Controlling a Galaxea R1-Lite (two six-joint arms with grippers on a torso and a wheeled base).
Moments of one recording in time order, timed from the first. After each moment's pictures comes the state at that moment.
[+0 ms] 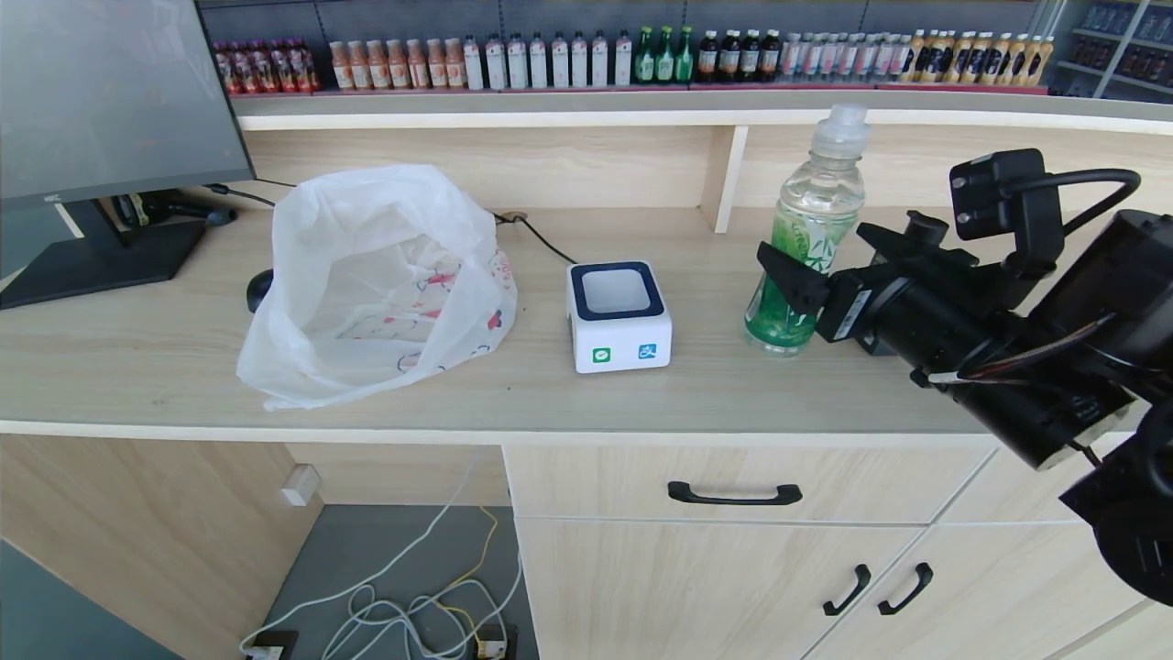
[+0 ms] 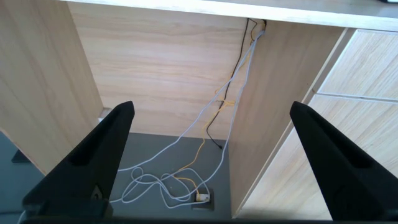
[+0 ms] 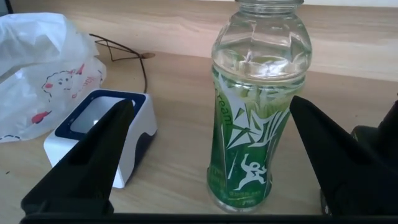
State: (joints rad) left arm 0.00 0.00 0.00 0.00 0.00 0.00; right arm 0.46 1.66 -0.73 -1.16 -0.13 -0.09
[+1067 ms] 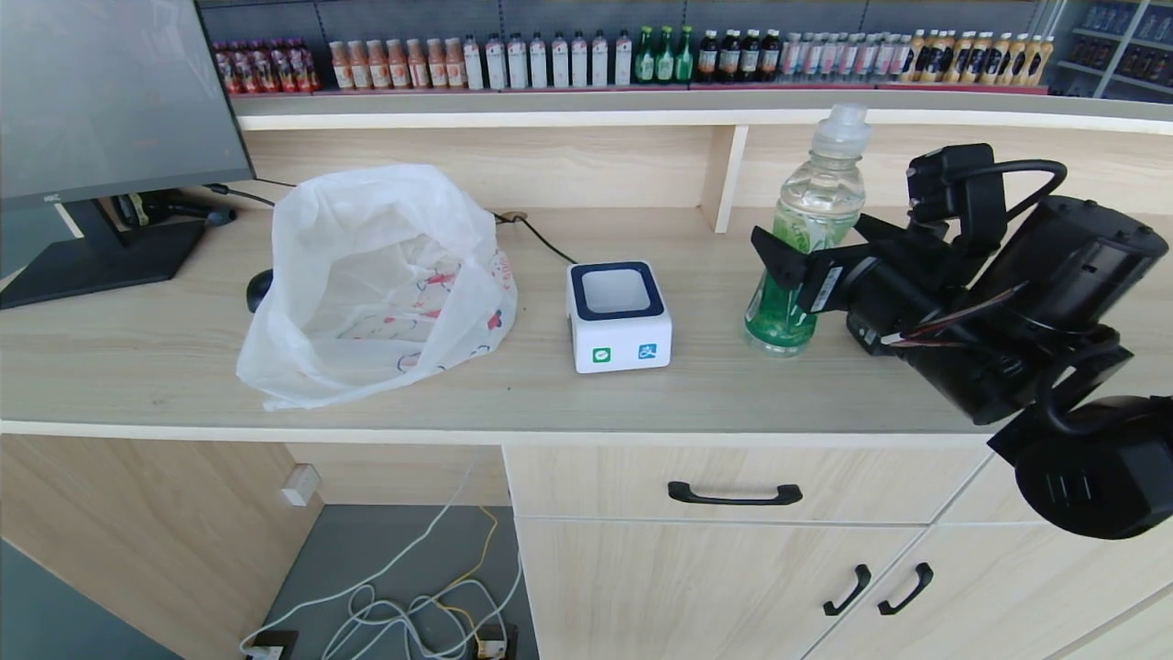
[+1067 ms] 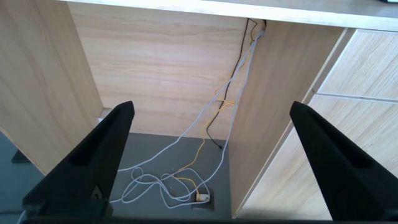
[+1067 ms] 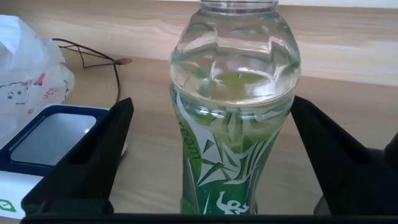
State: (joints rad) left arm 0.00 0.00 0.00 0.00 0.00 0.00; right arm 0.40 1.78 -0.87 -1.17 -0.13 -0.09
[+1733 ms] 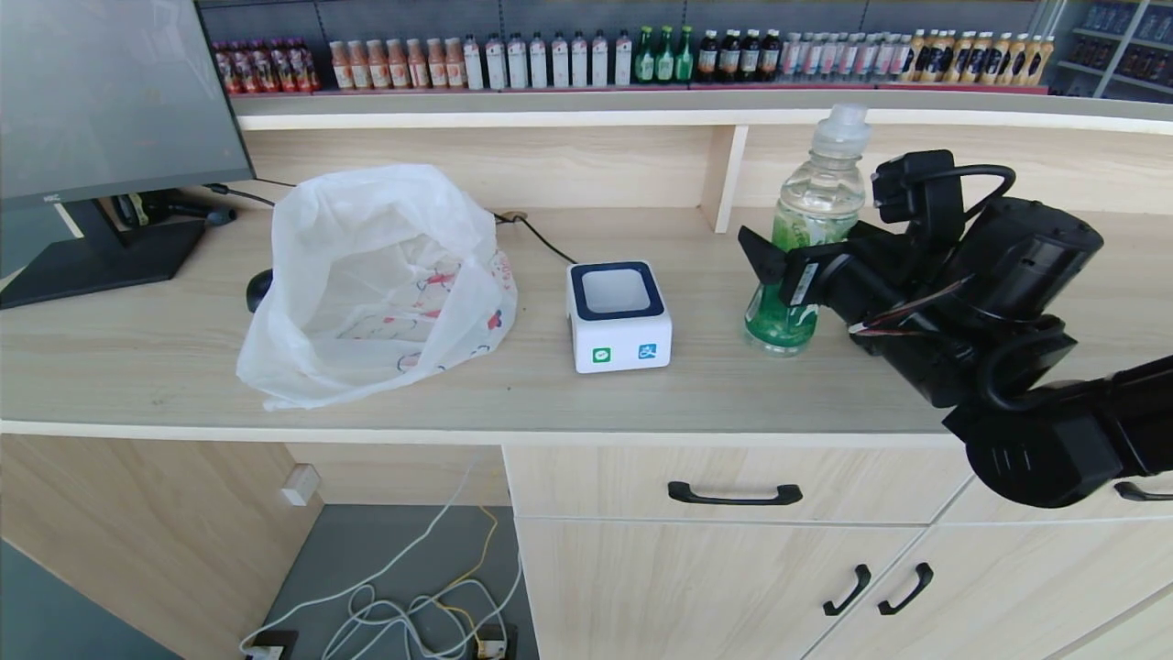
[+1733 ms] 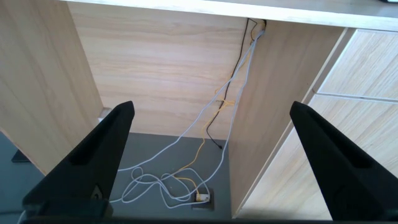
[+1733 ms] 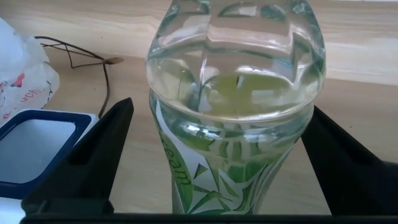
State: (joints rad) left arm 0.00 0.00 0.00 0.00 0.00 0.00; right arm 0.38 1.87 -0.96 -1.17 -0.13 -0.09
